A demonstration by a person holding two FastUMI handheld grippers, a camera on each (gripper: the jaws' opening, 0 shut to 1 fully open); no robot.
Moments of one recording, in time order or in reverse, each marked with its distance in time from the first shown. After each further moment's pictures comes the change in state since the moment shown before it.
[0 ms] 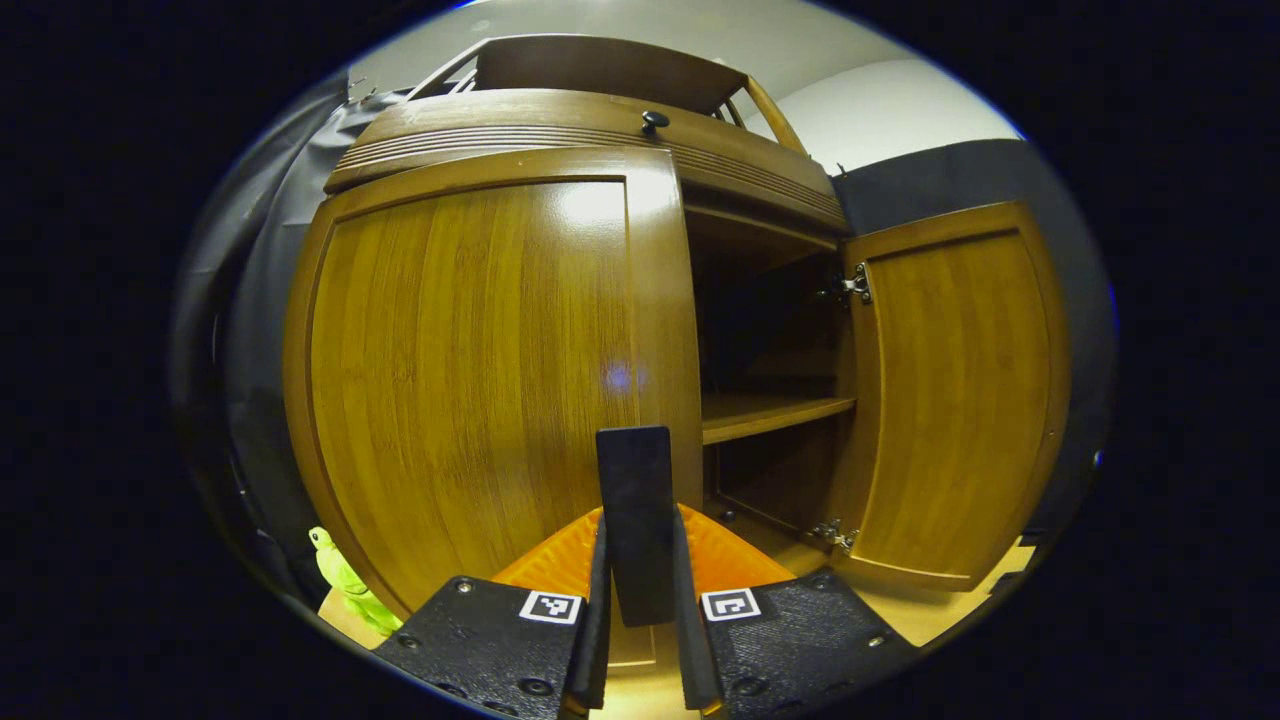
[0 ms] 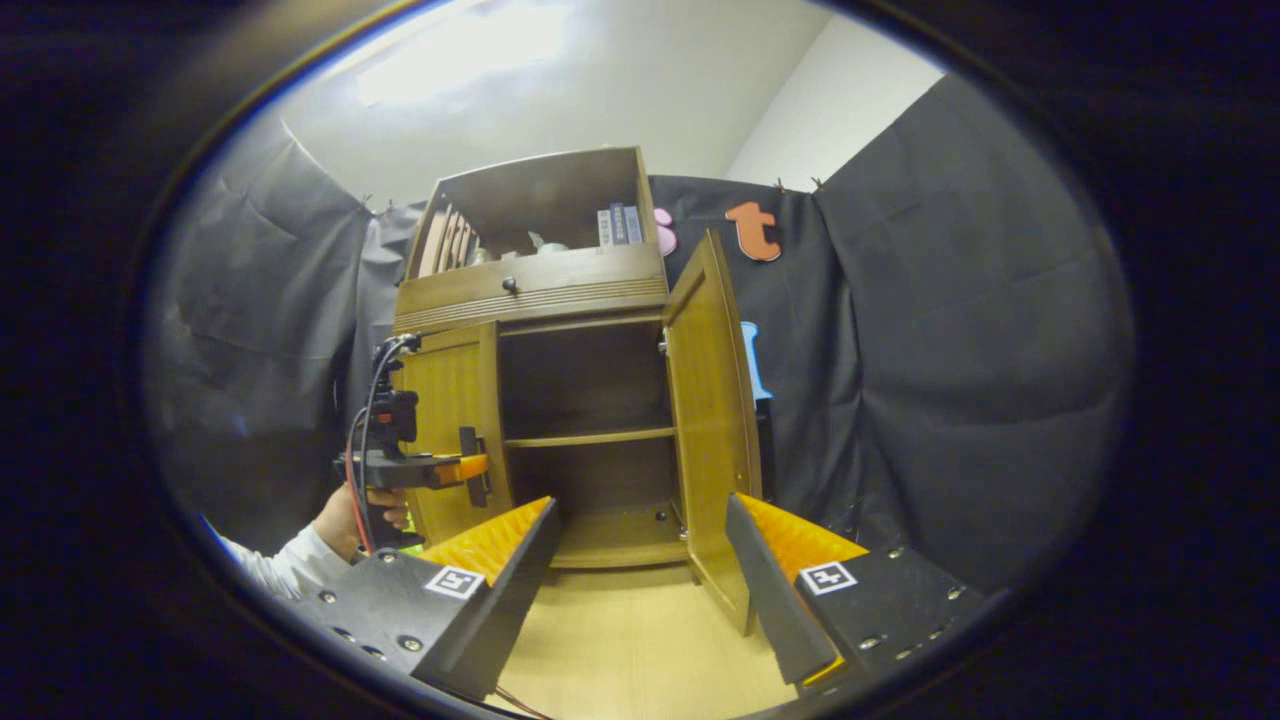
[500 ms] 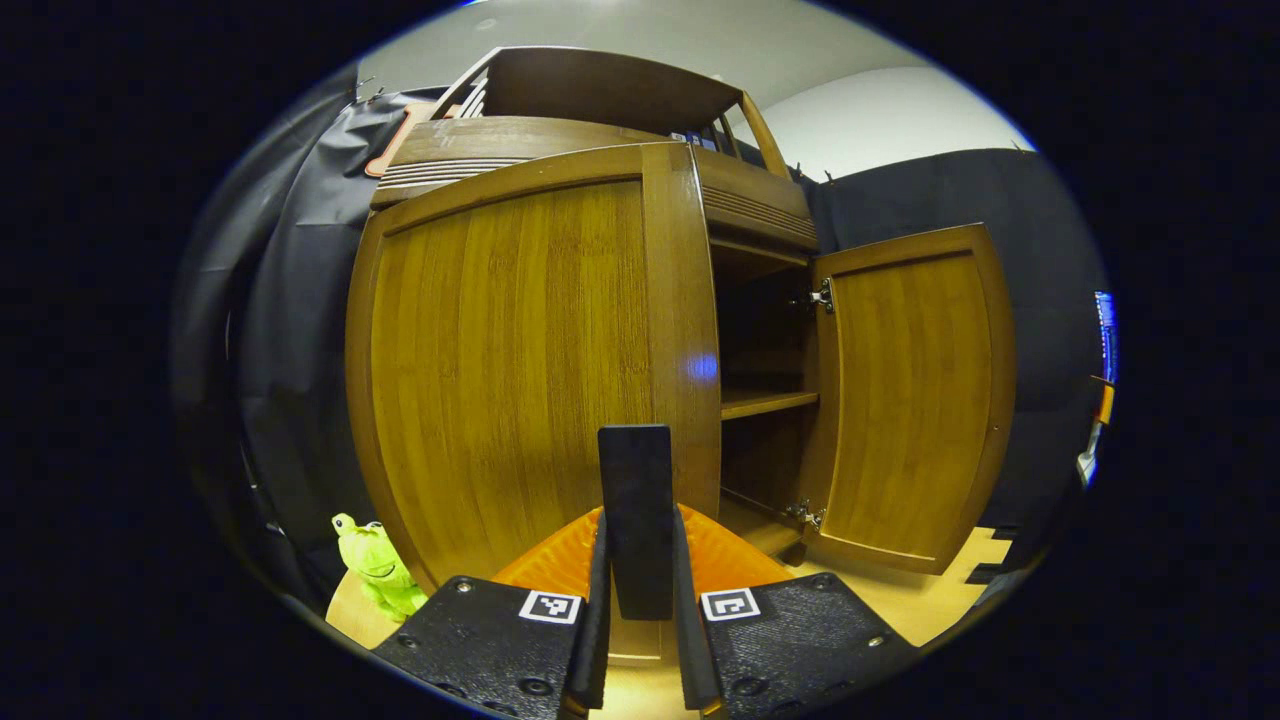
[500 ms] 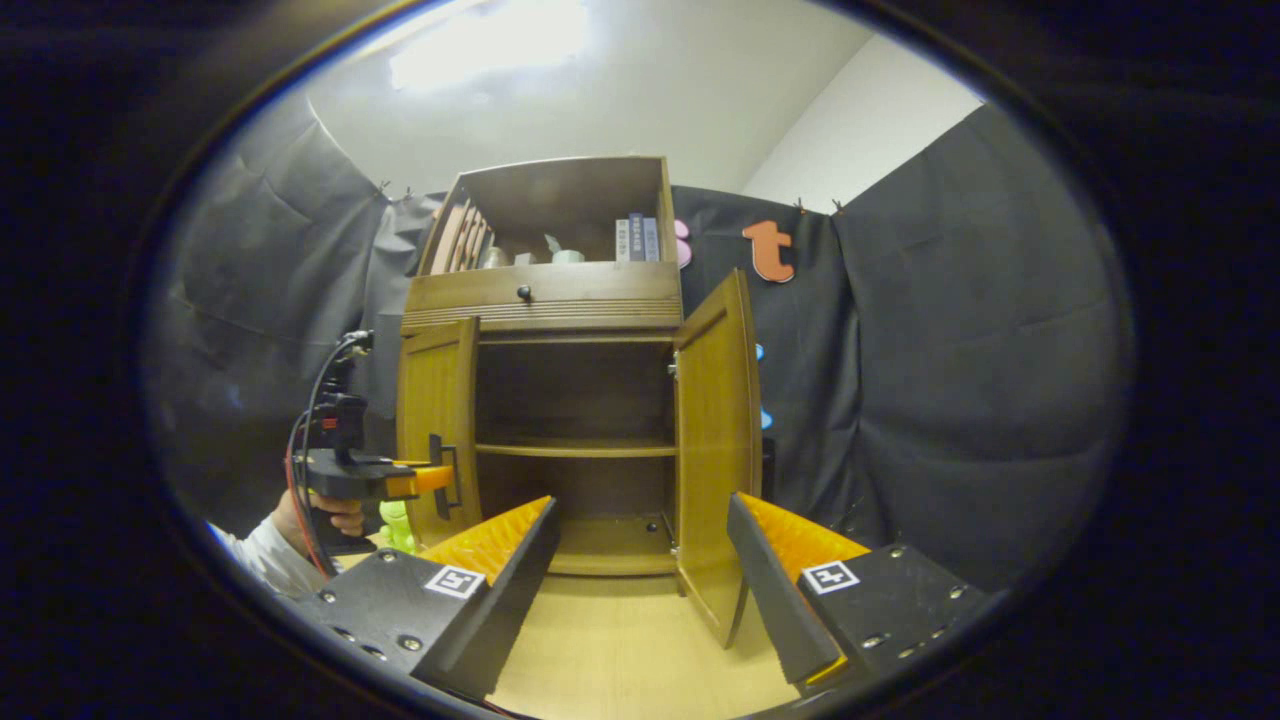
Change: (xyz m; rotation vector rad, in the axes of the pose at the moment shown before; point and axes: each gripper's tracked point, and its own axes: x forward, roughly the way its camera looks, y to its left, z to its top) left arm -0.066 0.006 0.002 0.008 -0.004 -0.024; right arm -0.001 0.005 0.026 -0.061 -0.014 -0.019
